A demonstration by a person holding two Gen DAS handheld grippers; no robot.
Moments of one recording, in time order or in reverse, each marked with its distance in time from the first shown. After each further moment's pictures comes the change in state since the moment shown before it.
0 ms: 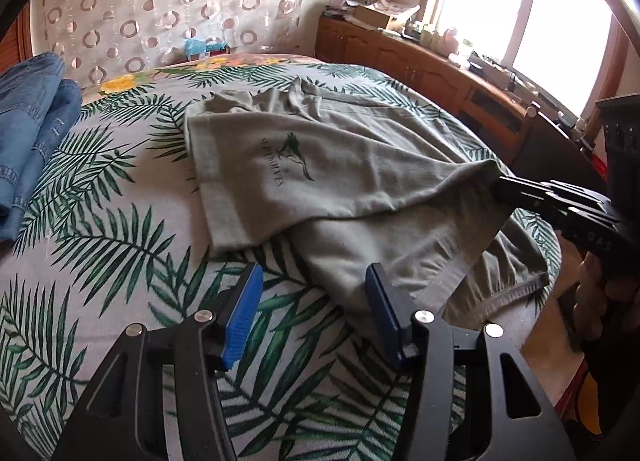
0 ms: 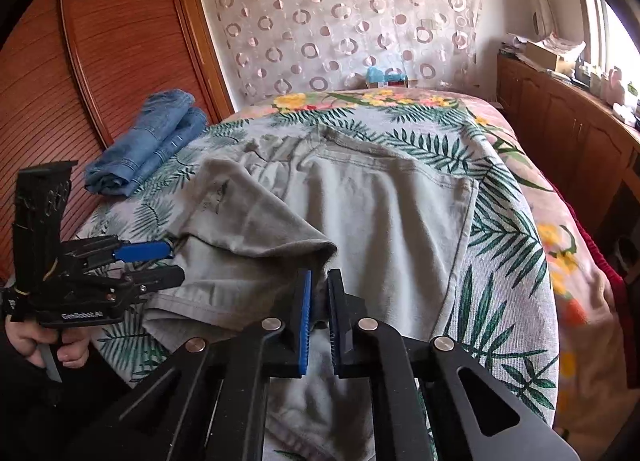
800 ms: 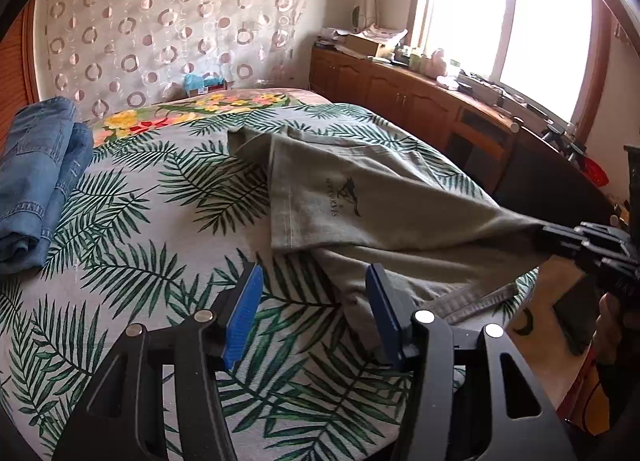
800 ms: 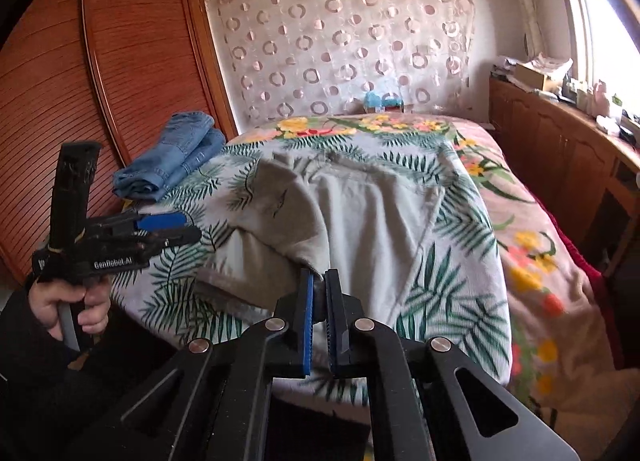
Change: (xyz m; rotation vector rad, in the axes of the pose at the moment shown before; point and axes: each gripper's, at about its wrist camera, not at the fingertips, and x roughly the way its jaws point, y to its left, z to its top) left arm -0.036 -0.018 0.009 0.056 -0.106 0.010; right arm -0.086 0.011 -0.043 -0.004 -0.060 -0.030
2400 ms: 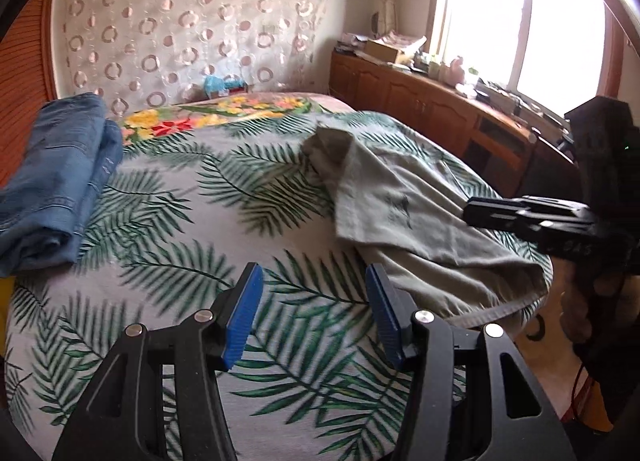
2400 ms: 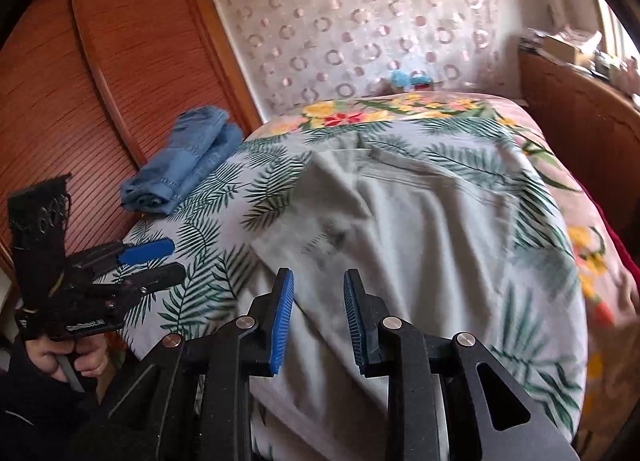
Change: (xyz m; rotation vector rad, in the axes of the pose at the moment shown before) left arm -0.017 0.028 -0.001 -0.039 -0.025 0.069; right arm 0.100 0.014 0.055 0.012 0.059 0.143
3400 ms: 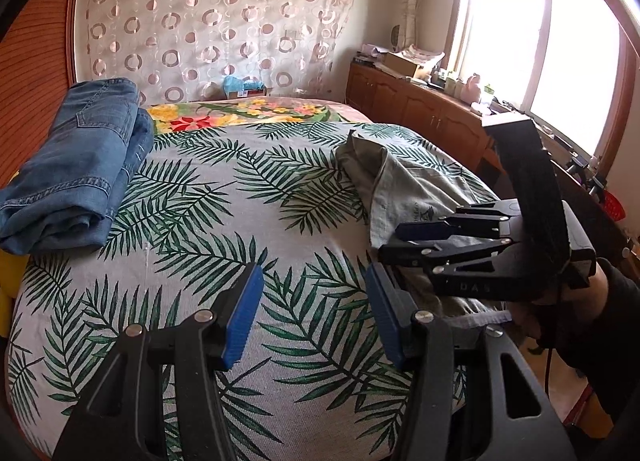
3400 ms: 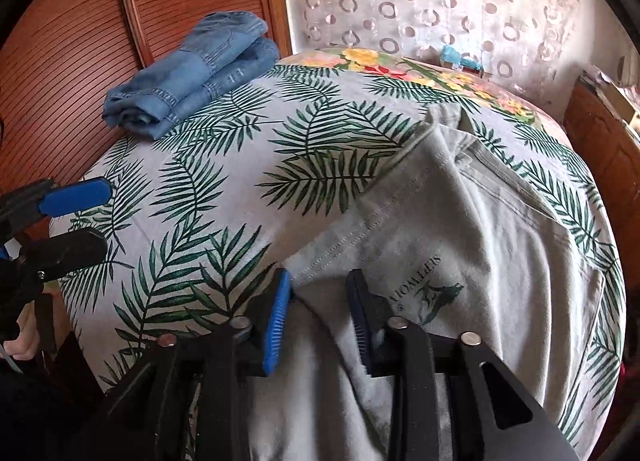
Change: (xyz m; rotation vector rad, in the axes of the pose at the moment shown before) left arm -0.010 0.029 -0.006 -0.066 -0.021 0.017; right arm 0.113 0.050 0.036 -0.246 0.222 -0.022
